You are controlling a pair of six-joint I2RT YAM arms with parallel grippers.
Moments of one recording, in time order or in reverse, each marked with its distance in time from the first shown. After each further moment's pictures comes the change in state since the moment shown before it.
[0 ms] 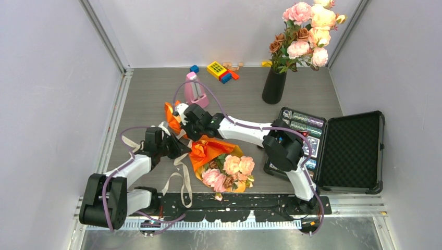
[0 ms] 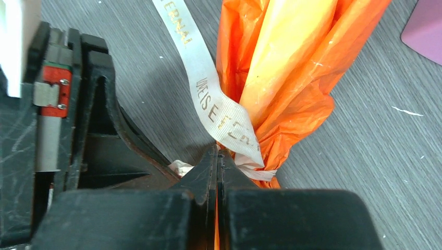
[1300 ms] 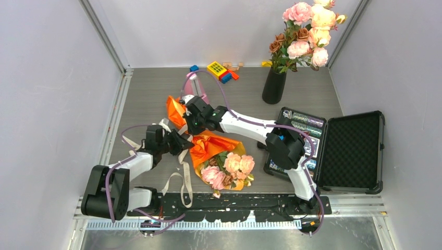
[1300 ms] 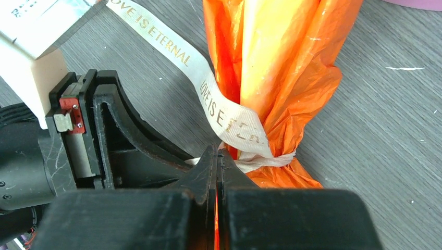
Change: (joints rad) left arm 0.000 0.079 0.003 0.150 0.029 -0.075; right arm -0.038 0.000 0.090 -0.112 0.001 0.278
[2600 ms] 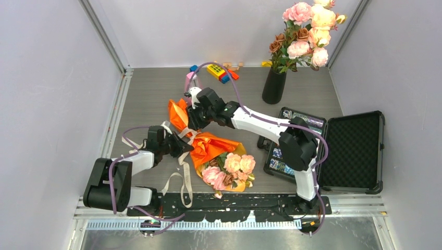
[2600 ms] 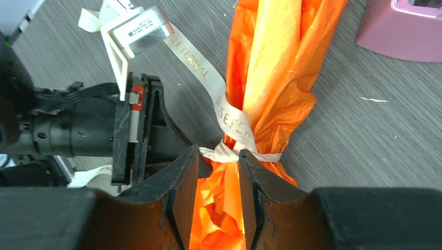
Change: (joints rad) left arm 0.000 0.077 0.000 0.013 0.013 0.005; right arm -0.071 -0.130 -0.105 0.105 -0.141 -0.081
